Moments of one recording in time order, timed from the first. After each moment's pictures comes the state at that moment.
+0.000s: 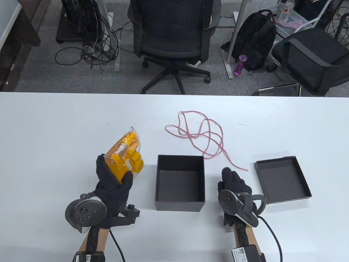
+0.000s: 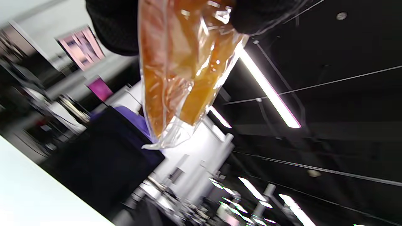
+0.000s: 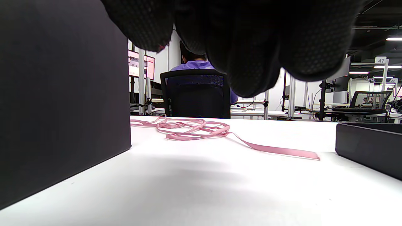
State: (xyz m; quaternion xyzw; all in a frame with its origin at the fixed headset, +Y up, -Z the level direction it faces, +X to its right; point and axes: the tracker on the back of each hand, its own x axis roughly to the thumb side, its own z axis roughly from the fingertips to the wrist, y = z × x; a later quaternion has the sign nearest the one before) left_hand -0.185 -0.656 -0.137 0.26 -0.12 0.41 0.86; right_hand 0.181 -0.728 -0.184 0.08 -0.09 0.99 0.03
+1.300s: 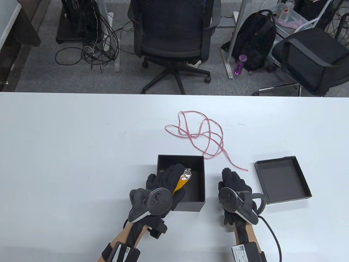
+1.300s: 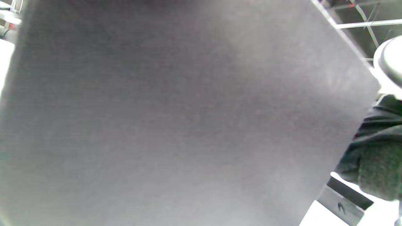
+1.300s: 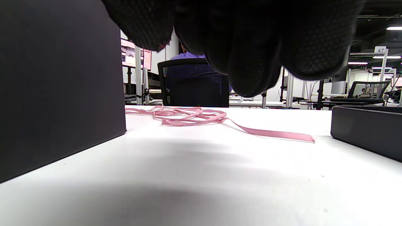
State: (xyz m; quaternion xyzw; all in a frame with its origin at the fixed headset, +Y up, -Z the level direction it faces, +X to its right) left_hand -0.072 -0.697 -0.162 0.04 -0.18 0.23 0.96; right_hand 0.184 -0.733 -0.190 0.08 -0.07 0.99 0.03
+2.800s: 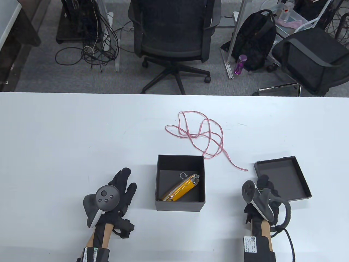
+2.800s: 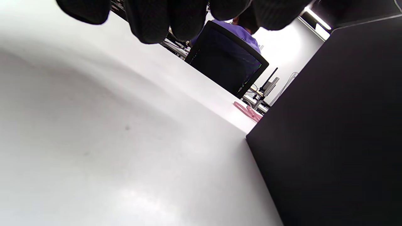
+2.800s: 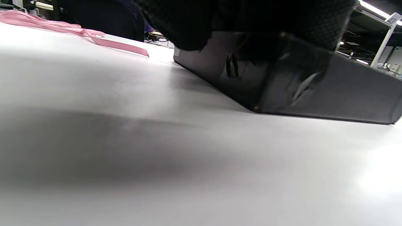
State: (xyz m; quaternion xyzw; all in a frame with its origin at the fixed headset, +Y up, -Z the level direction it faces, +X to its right) left_hand -0.203 -0.765 -0.159 -0.01 0.03 0.30 0.95; right_hand 0.267 -0.769 -0.203 -0.13 0.04 0.99 -0.09
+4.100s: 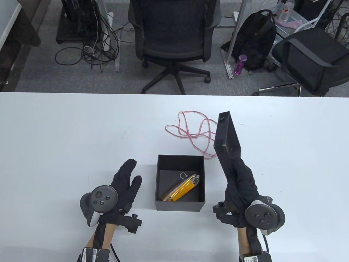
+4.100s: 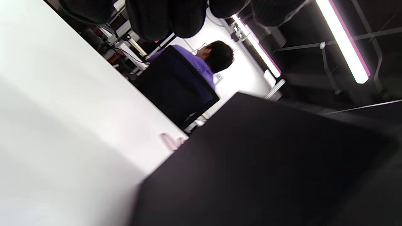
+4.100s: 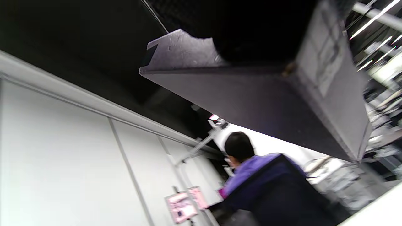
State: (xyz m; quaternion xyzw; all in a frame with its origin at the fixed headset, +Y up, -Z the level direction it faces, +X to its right) left_hand -0.188 -0.709 -0.156 0.09 -0.05 0.44 0.90; right_hand 0.188 -0.647 -0.156 0.14 -0.31 0.84 0.41
